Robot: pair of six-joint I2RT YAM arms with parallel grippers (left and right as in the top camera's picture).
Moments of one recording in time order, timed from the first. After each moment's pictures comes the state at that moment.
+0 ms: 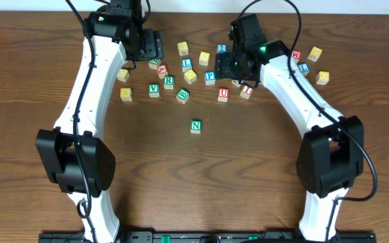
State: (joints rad) left arm -0.17 2.01 1.99 -1.09 0.01 -0.28; right arm 0.37 2.06 1.75 -0.77 -0.10 0.39
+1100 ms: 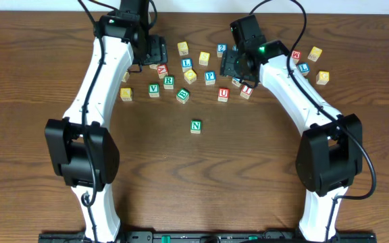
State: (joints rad) left arm -0.18 2.07 1.95 -1.04 0.01 -0.28; right arm 0.36 2.07 1.75 -0.78 0.05 0.55
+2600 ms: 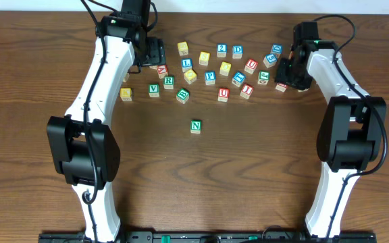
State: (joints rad) left arm -0.18 2.08 1.95 -1.05 -0.06 -0.28; right arm 0.01 2.24 1.75 -0.84 -0.01 0.34
